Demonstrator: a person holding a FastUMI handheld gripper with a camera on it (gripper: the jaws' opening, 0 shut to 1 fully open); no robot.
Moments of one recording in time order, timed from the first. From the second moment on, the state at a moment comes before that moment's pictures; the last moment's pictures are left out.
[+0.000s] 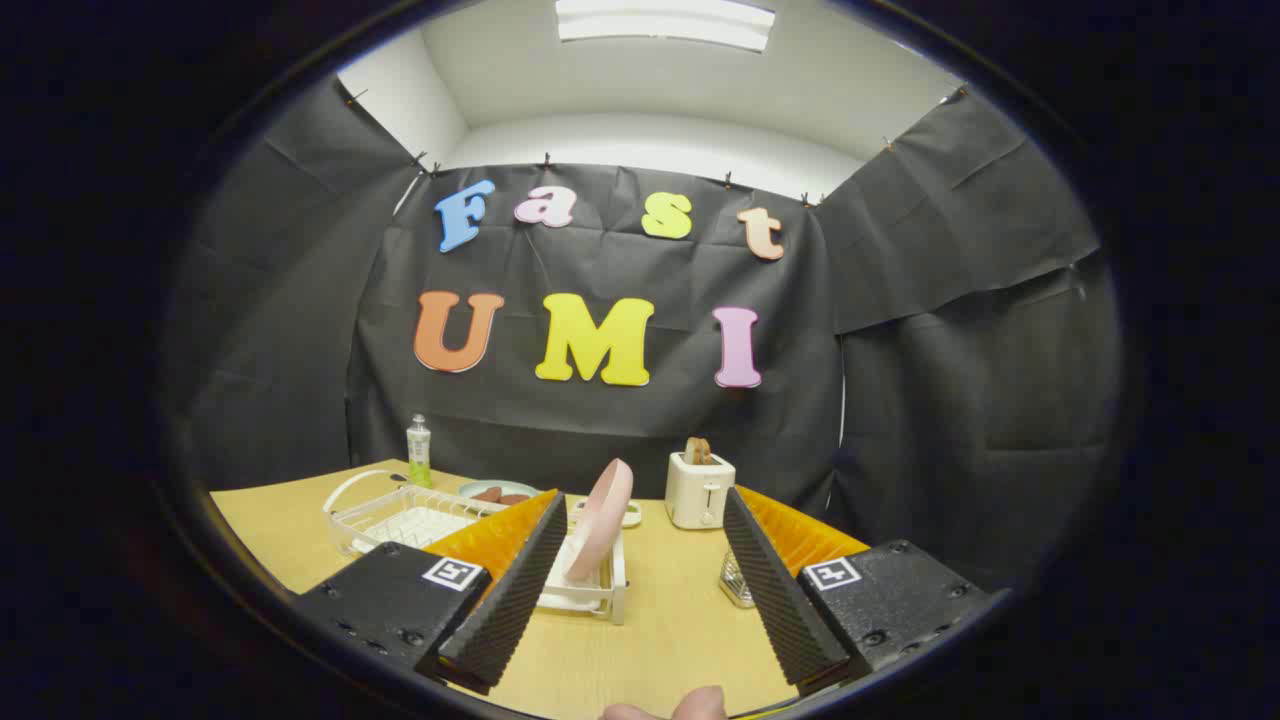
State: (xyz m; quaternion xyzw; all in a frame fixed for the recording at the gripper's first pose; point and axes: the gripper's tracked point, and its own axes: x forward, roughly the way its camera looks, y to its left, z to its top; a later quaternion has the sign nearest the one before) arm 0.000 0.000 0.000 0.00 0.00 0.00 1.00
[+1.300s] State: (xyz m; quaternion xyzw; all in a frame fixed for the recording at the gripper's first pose) arm 0.019 -0.009 -0.006 0.00 0.01 0.01 1.00
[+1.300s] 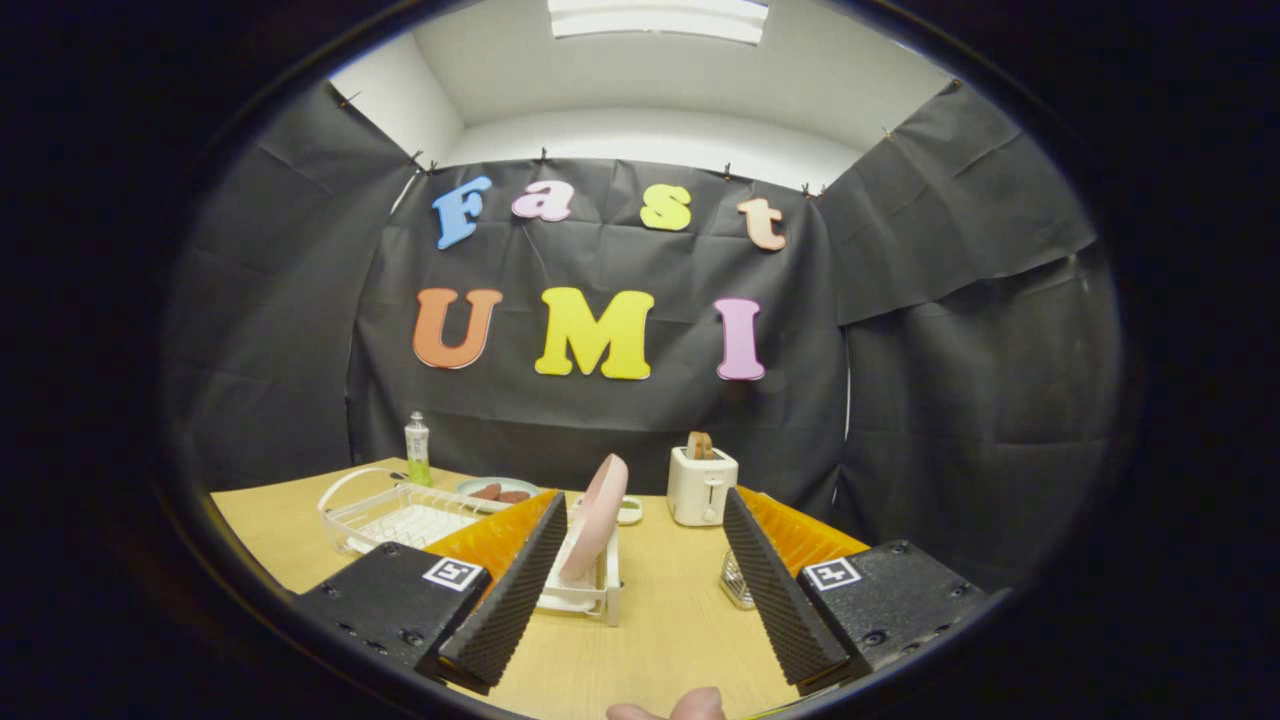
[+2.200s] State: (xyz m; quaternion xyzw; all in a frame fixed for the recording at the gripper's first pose) arm 0.075 -0.029 0.057 0.00 0.04 0.05 1.00
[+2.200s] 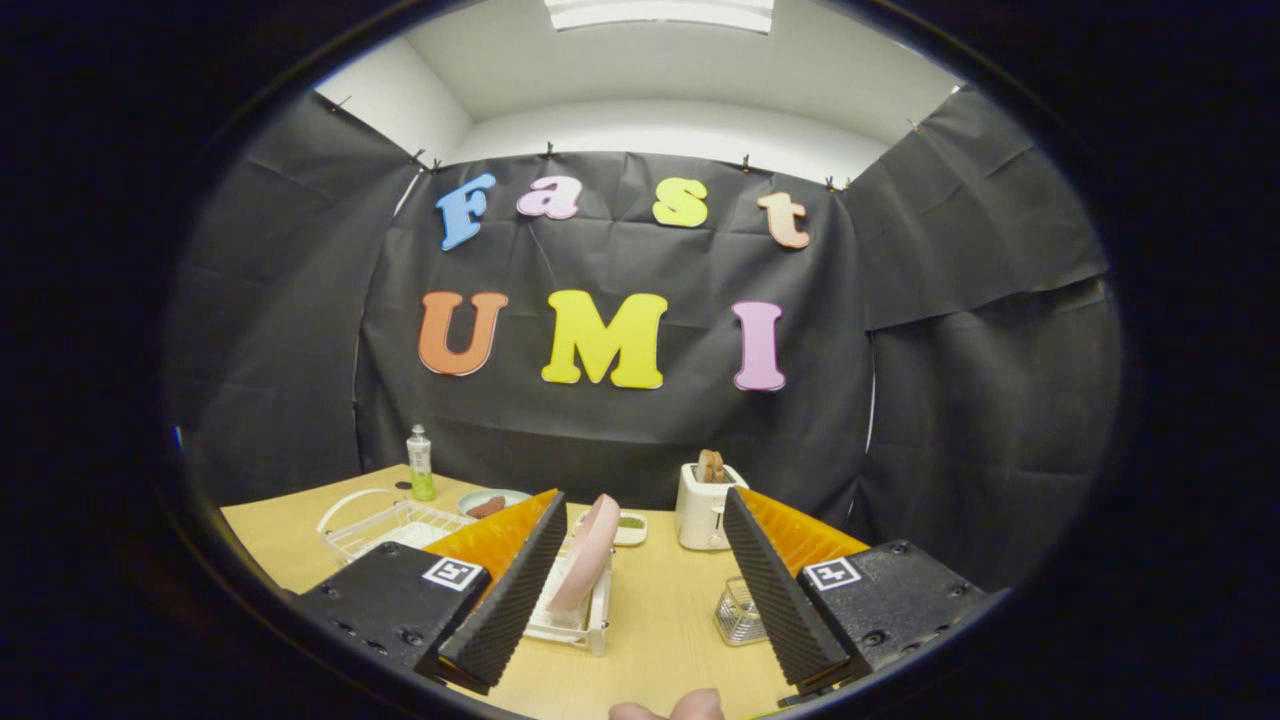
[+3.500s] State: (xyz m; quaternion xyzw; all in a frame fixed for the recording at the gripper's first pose) arm 0.236 0.028 -0.029 0.02 0.35 0.10 0.93
